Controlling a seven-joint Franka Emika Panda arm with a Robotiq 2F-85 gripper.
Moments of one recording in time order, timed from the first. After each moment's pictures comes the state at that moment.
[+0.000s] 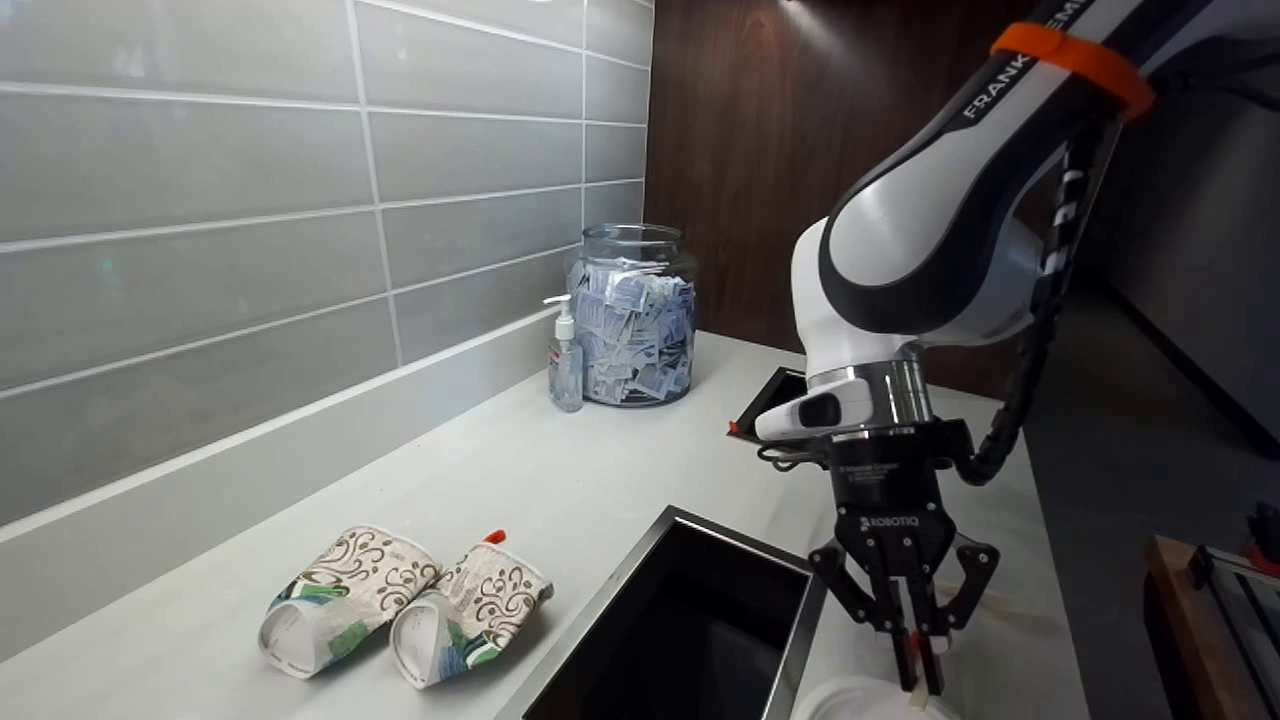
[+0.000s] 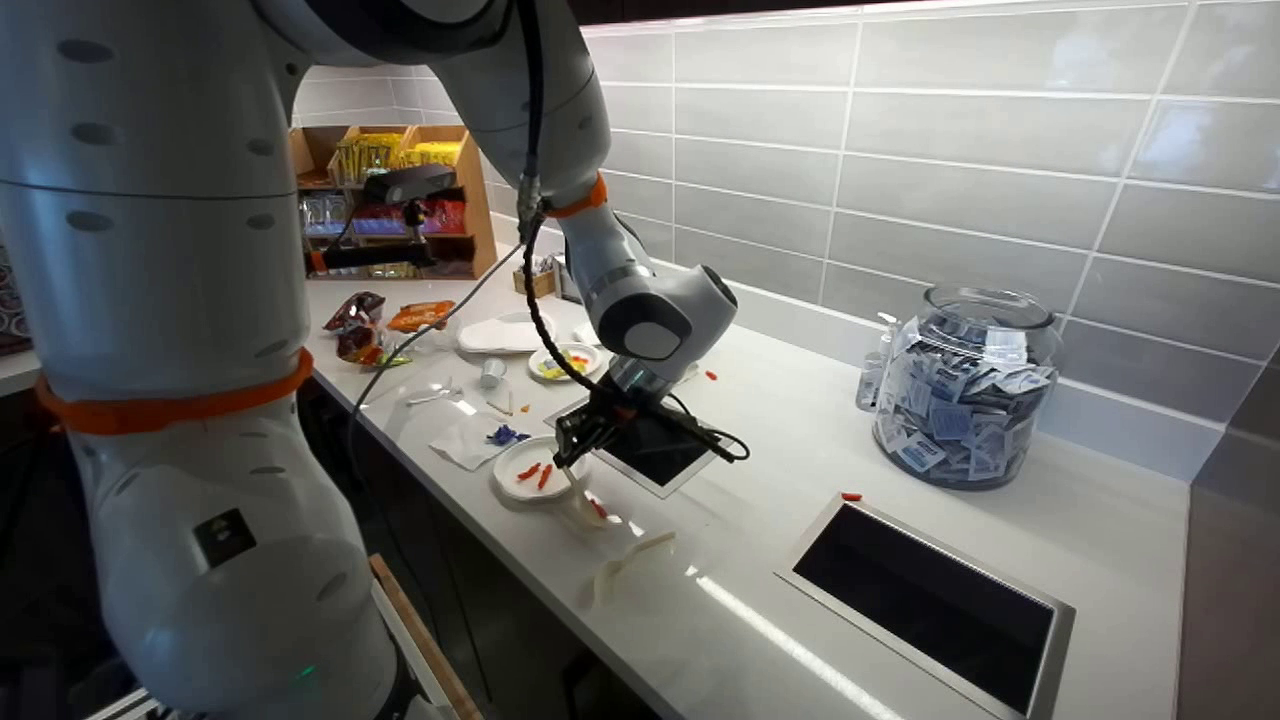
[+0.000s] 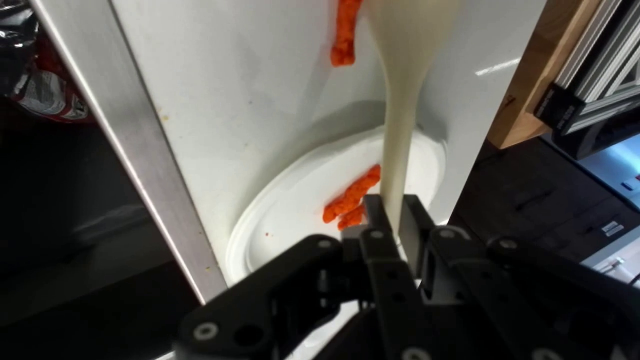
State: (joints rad) arm 0.04 0.19 0.13 -2.45 0.60 2.14 -1.83
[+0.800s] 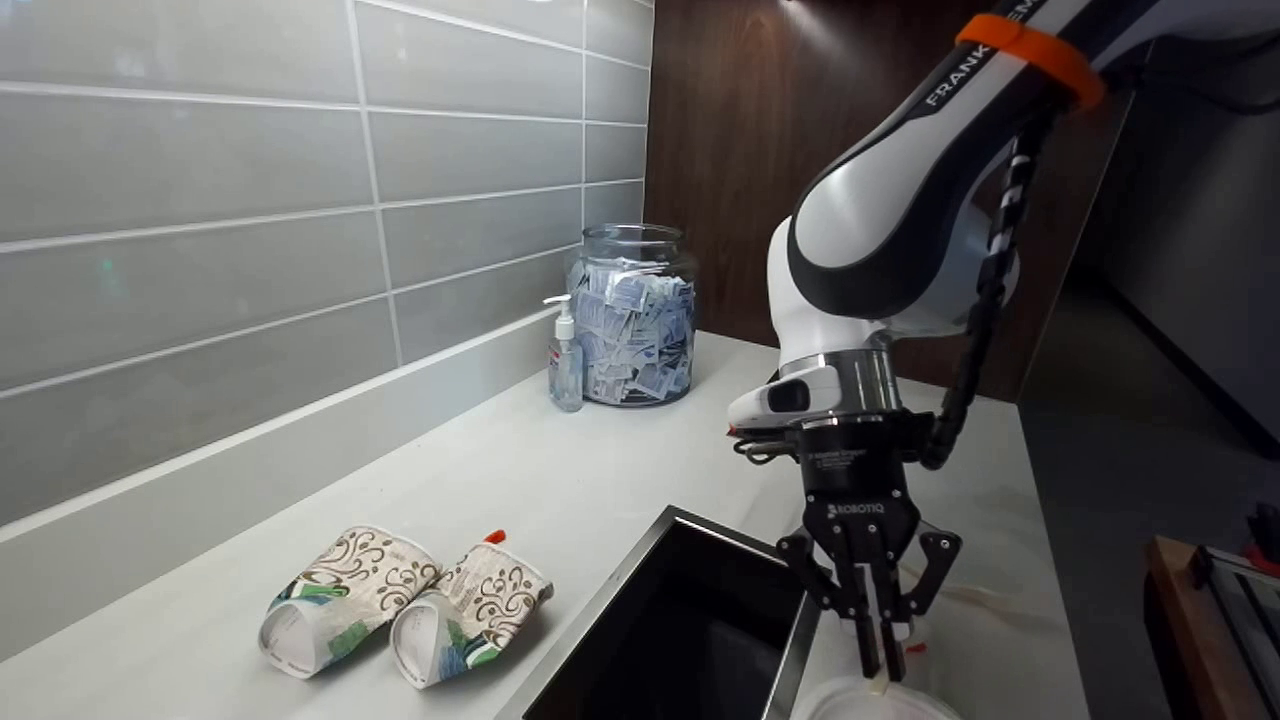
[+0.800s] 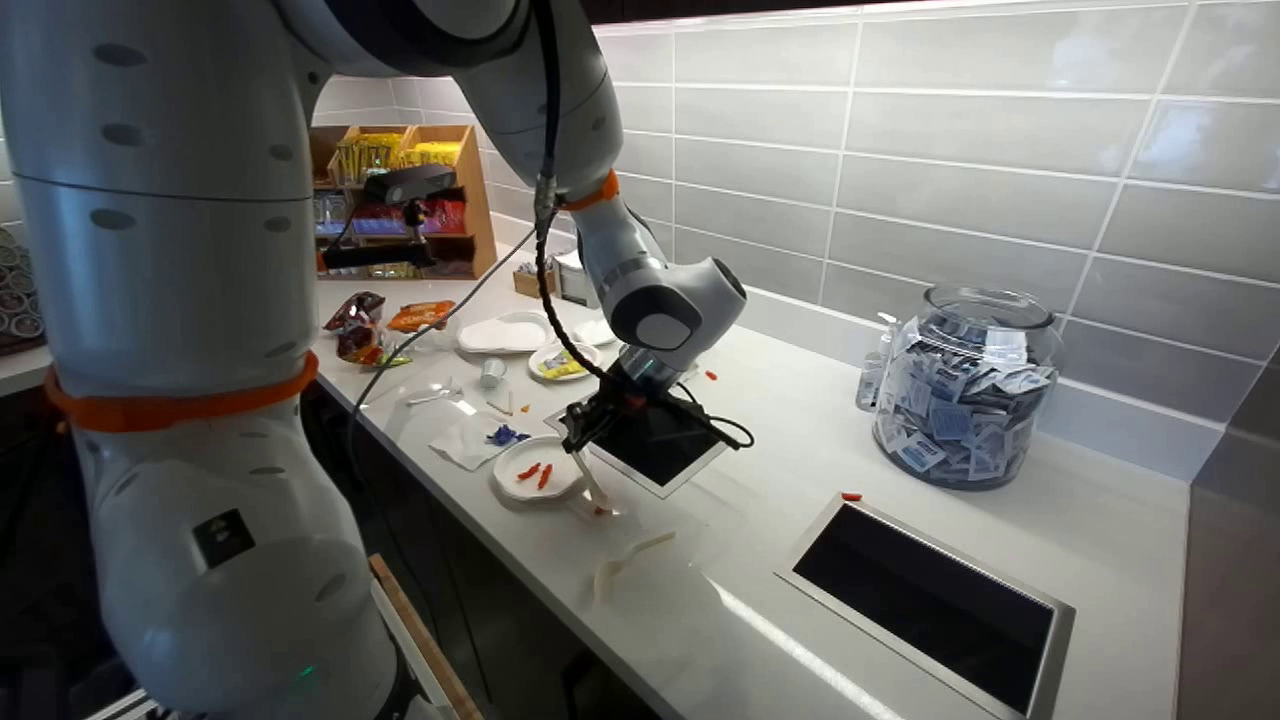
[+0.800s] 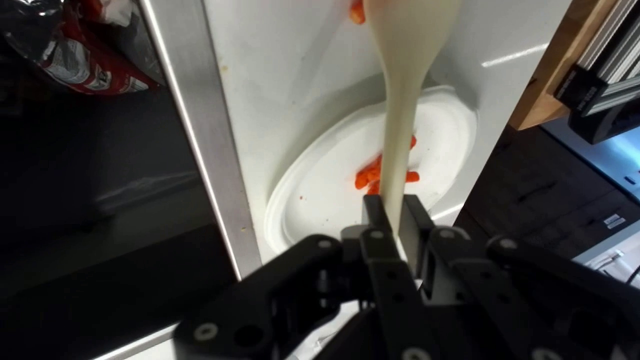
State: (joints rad) arm 0.03 0.23 0.13 -2.38 0.62 2.12 -1.84
